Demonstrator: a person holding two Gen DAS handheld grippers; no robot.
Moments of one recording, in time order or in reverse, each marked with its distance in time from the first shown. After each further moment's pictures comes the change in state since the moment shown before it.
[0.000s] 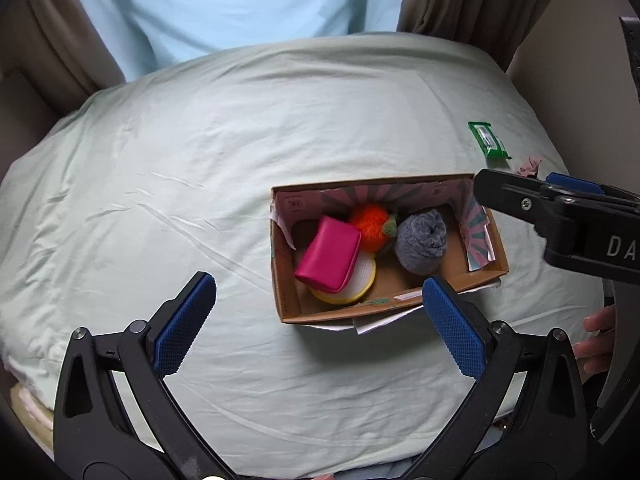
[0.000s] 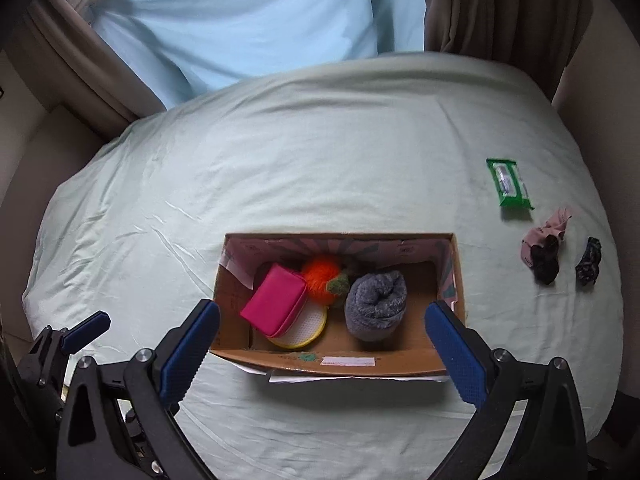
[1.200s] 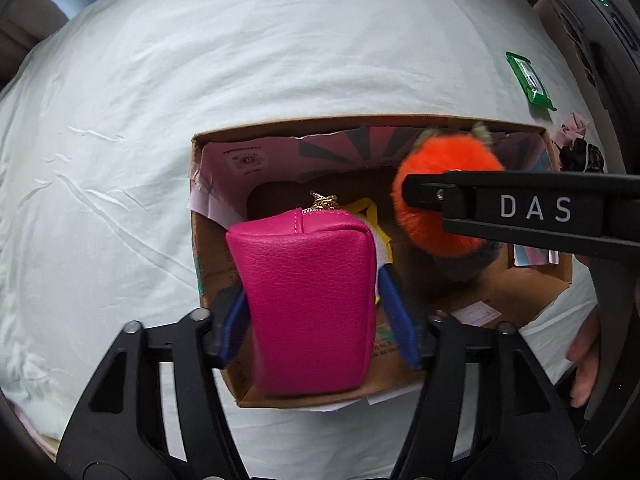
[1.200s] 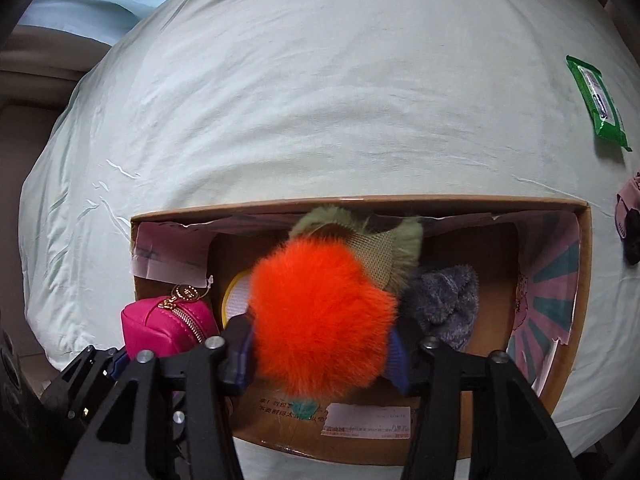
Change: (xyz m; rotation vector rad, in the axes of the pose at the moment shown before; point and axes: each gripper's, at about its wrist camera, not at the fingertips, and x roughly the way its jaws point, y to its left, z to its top) left arm 0.188 -0.001 0.020 0.006 0.302 -0.078; right arm 0.216 -0.023 0.027 0.116 0.436 0.058
